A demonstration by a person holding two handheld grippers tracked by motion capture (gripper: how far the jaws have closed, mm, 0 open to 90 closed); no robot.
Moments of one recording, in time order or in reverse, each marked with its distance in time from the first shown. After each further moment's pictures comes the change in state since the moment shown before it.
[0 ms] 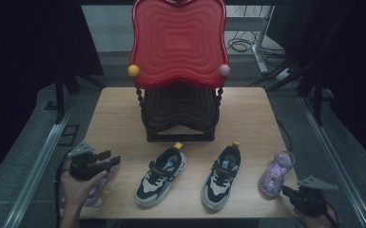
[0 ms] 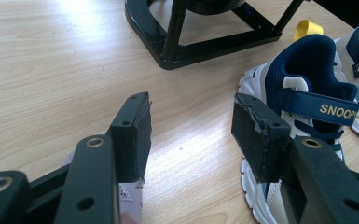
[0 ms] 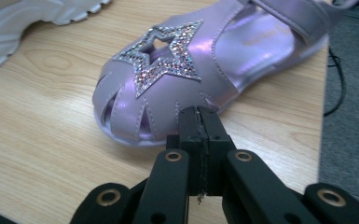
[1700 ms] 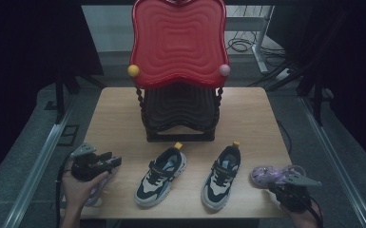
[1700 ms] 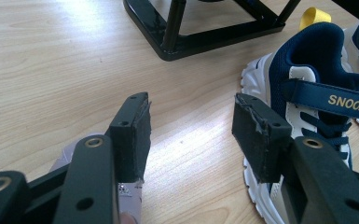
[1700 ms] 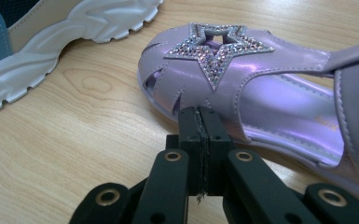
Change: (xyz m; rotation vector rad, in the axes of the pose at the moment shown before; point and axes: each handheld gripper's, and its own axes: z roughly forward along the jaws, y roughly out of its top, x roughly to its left) left arm 0.002 -0.004 0.006 0.029 -0.004 0.002; right arm 0.026 0.013 0.021 -0.025 0.050 -0.037
